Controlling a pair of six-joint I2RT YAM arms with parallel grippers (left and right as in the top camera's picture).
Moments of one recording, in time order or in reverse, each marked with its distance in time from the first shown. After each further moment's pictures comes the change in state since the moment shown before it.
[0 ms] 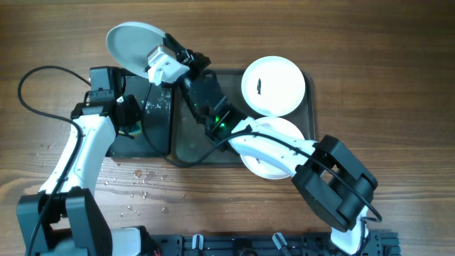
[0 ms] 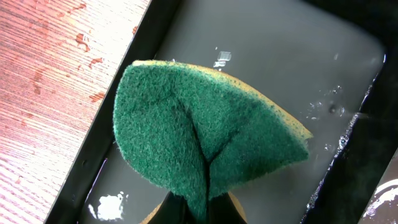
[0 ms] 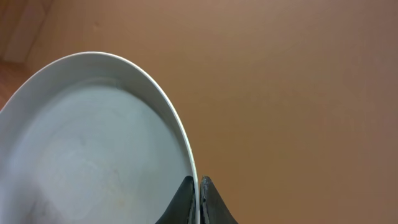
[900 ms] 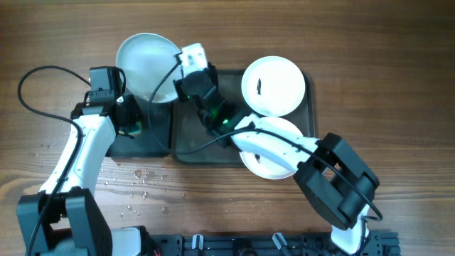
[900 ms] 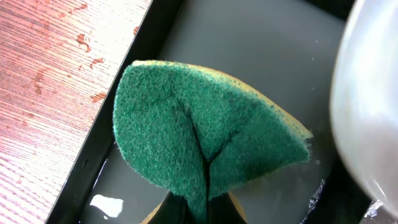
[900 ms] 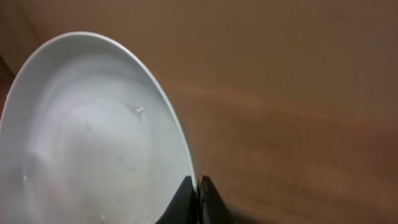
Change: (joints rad) left arm 0.000 0.000 0.000 0.000 -0.003 0.000; right arm -0.026 -0.001 -0.001 -0.421 0.048 0.795
